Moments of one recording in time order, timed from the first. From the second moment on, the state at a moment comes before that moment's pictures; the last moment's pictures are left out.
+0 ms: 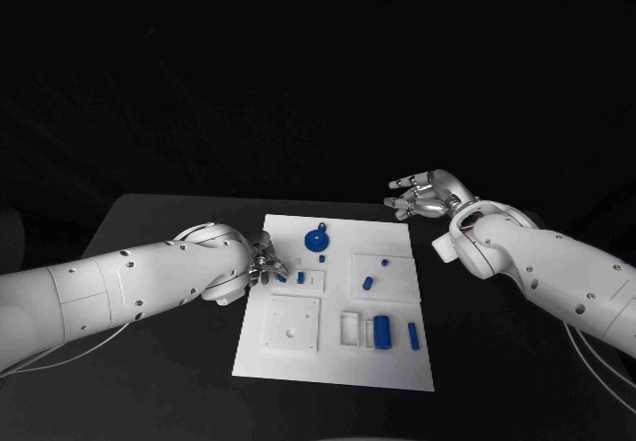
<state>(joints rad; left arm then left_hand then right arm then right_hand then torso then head) 1.29 -0.61 -0.24 1.31 -1.03 -0.11 -0.53 1.10 0.03 0.27 -0.18 0.54 1.19 0.08 0.07 0.92 1.49 -0.07 0.74 0.40 1.41 -0.12 1.16 0.76 0.05 1.25 -0.11 0.53 1.31 0.92 -0.74 0.41 1.27 -1.03 -0.34 0.00 1.30 -0.12 0.12 -0.02 0.56 0.87 0.15 0.06 0.06 1.22 0.07 0.25 0.07 1.38 0.03 0.08 0.25 0.10 1.31 0.02 0.11 0.08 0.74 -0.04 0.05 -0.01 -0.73</state>
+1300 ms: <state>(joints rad) 1.28 -0.60 -0.23 1.33 -1.22 -0.09 -0.52 1.10 0.02 0.27 -0.18 0.55 1.19 0.08 0.07 1.02 1.49 -0.06 0.75 0.40 1.41 -0.12 1.16 0.76 0.06 1.25 -0.11 0.53 1.31 0.92 -0.73 0.41 1.27 -1.02 -0.34 0.00 1.30 -0.13 0.12 -0.01 0.57 0.87 0.15 0.06 0.06 1.22 0.07 0.25 0.07 1.38 0.03 0.08 0.25 0.10 1.31 0.02 0.11 0.08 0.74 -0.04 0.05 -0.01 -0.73</state>
